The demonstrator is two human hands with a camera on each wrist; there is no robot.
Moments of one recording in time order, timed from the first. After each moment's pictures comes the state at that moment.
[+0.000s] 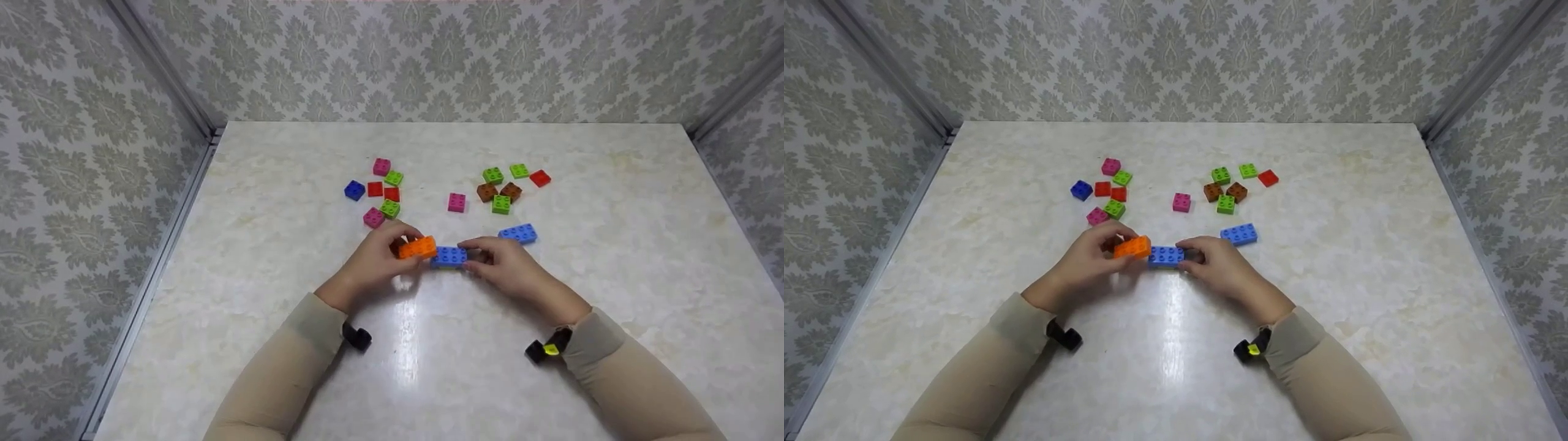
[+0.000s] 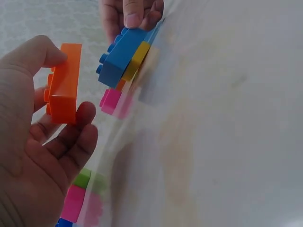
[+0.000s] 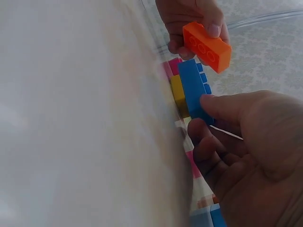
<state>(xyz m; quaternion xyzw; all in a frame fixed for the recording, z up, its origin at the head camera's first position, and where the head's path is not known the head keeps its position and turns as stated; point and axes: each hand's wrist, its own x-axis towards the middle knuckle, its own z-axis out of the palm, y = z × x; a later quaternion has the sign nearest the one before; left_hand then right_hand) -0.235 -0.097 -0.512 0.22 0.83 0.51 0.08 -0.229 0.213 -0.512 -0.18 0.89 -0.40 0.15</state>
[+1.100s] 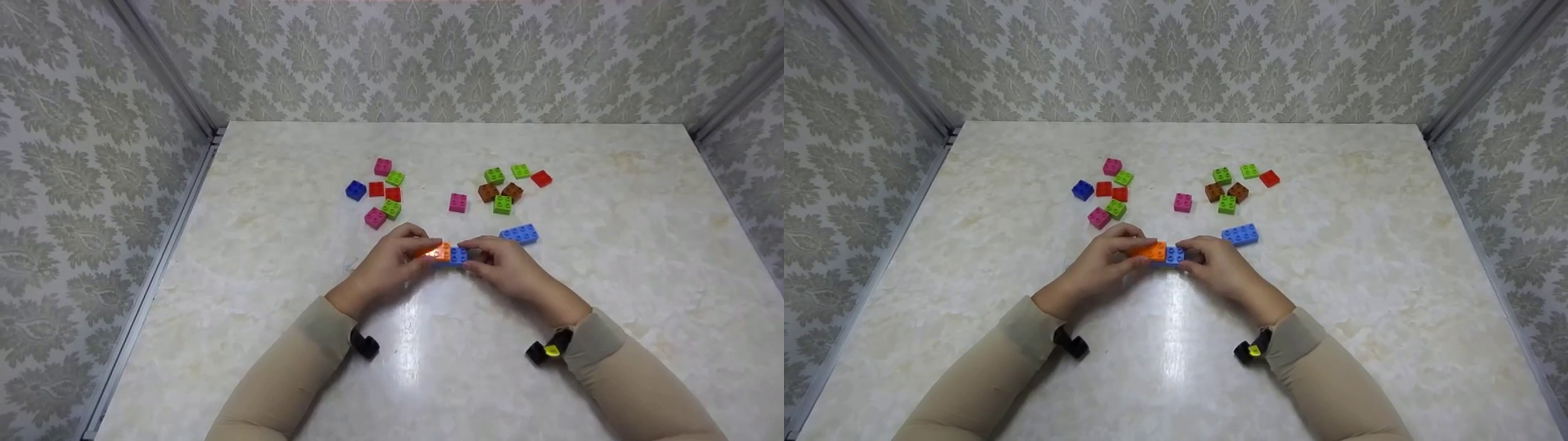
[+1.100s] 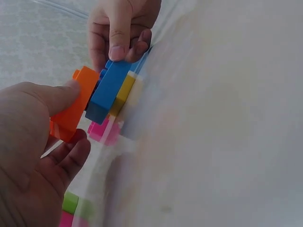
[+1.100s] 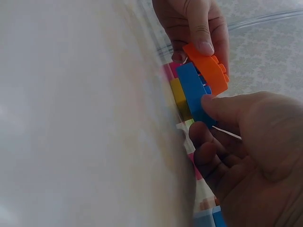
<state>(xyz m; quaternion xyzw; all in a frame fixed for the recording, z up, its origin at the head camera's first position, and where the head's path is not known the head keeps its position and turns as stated) -0.227 -0.080 -0.513 0.22 0.85 0.46 0.10 -0.228 0.211 -0.510 -0.18 0.89 -0.40 0.14</state>
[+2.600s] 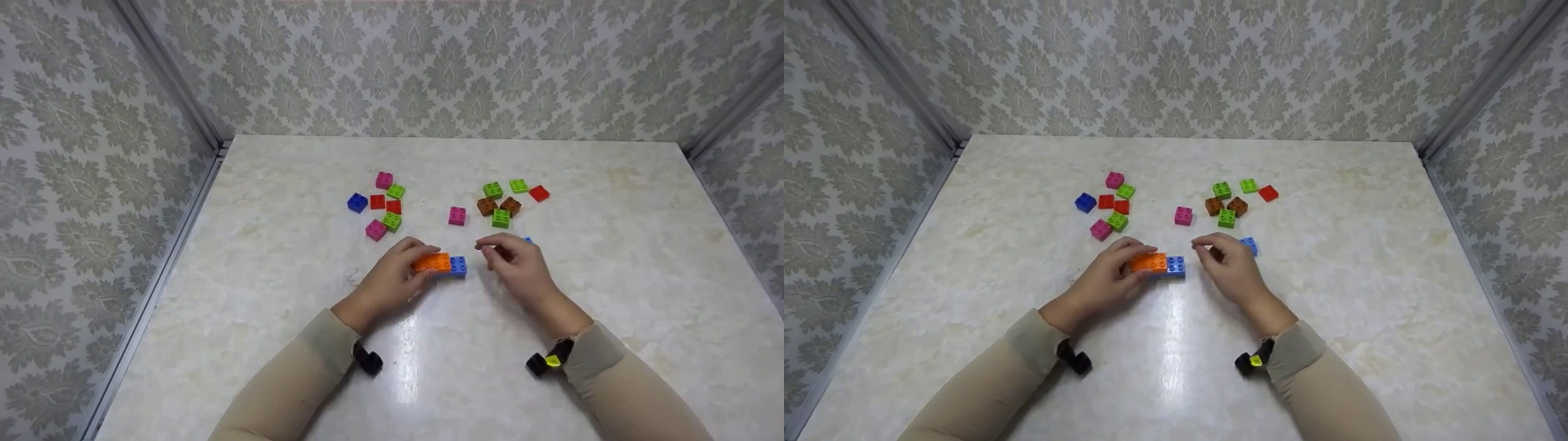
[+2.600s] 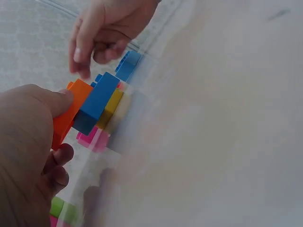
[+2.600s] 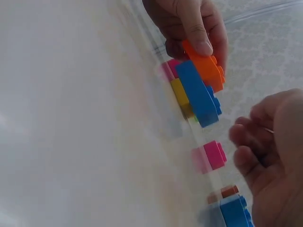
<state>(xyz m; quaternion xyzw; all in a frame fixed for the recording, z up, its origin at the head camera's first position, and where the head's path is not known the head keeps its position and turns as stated) -0.221 -0.071 -0.519 0.21 0.88 0.42 0.06 -0.233 0.224 -0.517 -0.16 0.83 -0.53 -0.03</state>
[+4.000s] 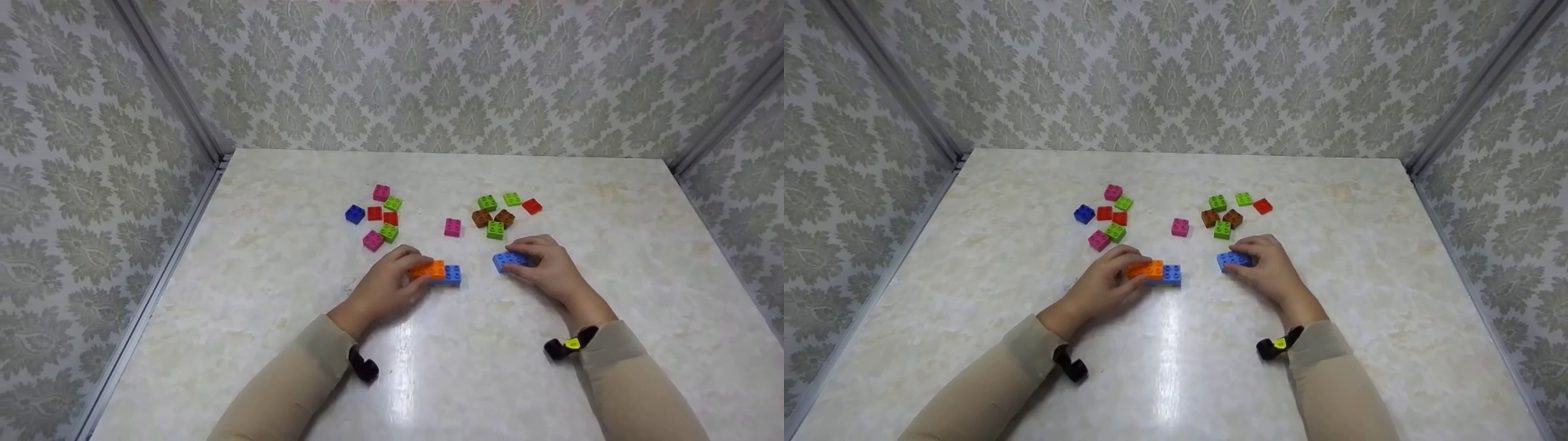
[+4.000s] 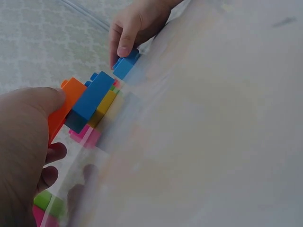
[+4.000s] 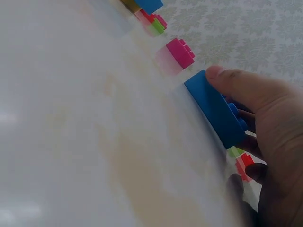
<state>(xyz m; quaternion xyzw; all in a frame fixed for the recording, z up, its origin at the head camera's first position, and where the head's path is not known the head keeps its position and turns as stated) -0.224 -0.077 -0.526 0.24 0.89 0.39 0.01 -0.268 0.304 -0.535 -0.13 0.91 -0.38 0.01</state>
